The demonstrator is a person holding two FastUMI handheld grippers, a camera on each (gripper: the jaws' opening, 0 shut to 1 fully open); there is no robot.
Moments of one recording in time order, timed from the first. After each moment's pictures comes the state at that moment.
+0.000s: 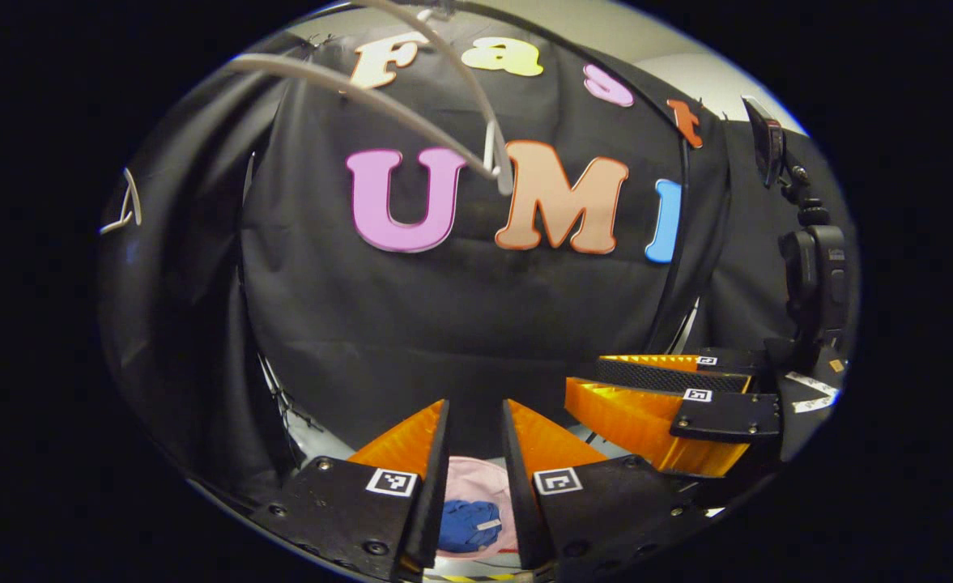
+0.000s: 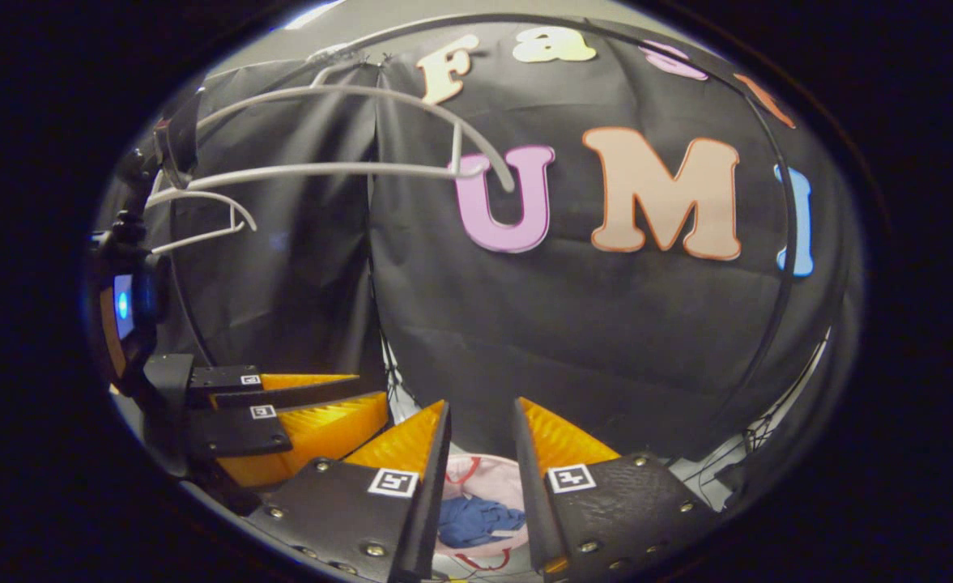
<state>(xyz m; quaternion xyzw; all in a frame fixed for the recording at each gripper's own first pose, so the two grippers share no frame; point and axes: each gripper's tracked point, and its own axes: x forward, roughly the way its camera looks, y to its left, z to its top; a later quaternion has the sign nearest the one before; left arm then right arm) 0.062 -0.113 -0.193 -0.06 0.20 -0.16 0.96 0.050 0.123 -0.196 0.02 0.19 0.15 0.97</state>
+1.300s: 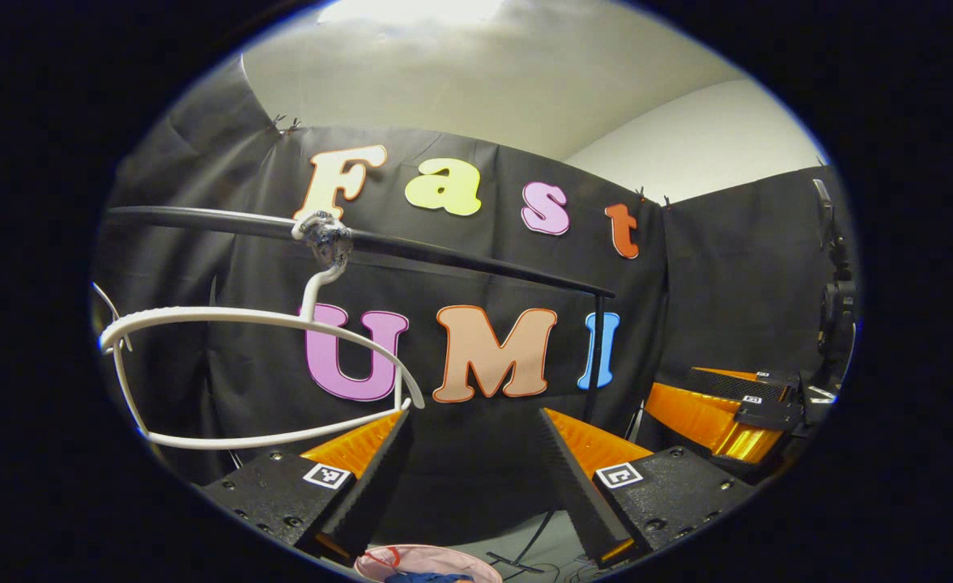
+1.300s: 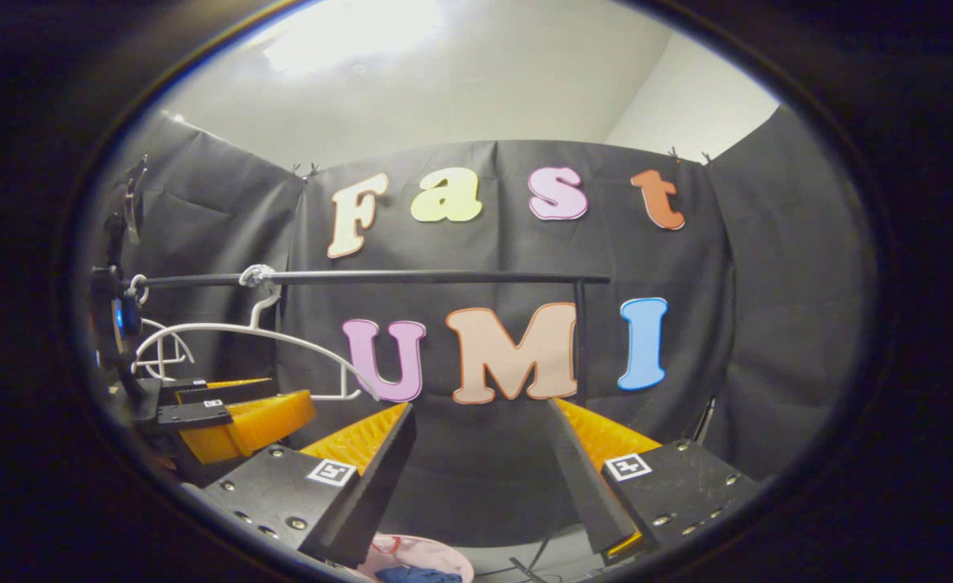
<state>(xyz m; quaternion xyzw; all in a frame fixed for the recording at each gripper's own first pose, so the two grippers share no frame) 0.057 -0.160 0.008 -0.08 -0.01 -0.23 0.97 -0.026 -0.030 0.012 0.02 -0.03 -0.05 1.00</state>
